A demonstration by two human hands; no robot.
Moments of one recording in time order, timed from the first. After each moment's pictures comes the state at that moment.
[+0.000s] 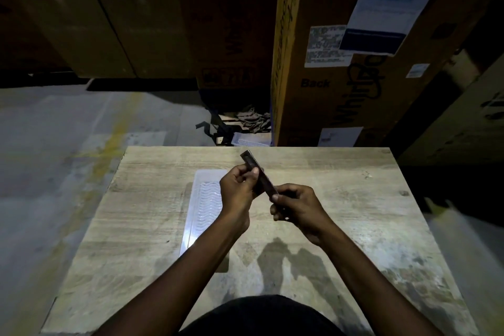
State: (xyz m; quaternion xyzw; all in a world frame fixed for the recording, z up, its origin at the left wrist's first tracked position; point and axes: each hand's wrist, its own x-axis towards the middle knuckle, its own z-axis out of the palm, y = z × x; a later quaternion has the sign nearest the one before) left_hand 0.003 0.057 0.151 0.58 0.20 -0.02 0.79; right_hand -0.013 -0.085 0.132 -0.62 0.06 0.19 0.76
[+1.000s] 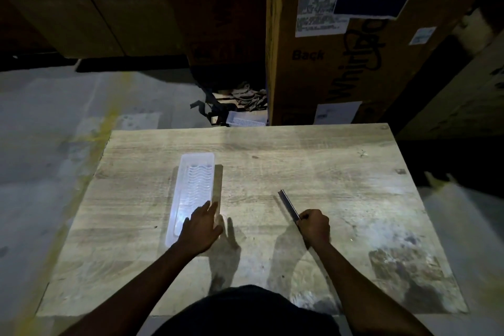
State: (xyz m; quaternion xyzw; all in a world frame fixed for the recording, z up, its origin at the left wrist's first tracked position) left_hand -0.034 0.133 -0.002 0.95 0.02 -0.24 0.20; right_hand -0.021 -0.160 -0.054 -0.87 0.30 0.17 0.36
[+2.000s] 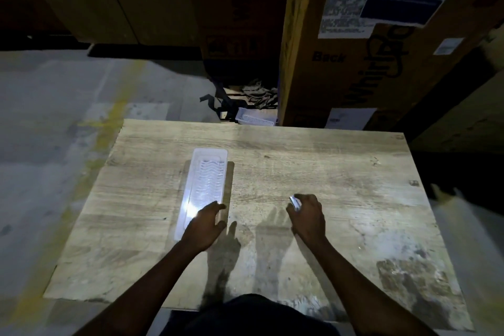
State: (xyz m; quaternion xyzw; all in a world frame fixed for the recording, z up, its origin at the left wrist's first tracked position) left_hand -0.042 0.158 -0.013 0.92 0.04 -0.19 0.32; right_hand -0.009 -0.114 -0.030 -0.93 0.13 0.07 0.33
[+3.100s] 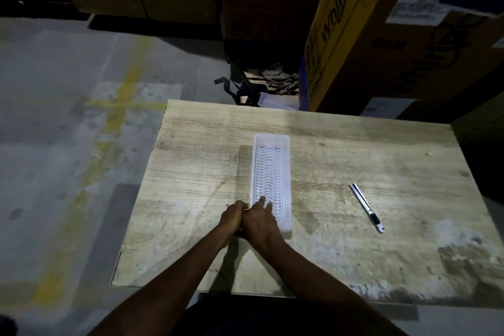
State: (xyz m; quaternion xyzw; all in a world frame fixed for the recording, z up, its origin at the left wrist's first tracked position) left_hand -0.043 0.285 -0.032 0.67 0.33 -0.33 0.57; right_hand -0.053 0.194 -0.039 -0.95 -0.11 0.30 0.05
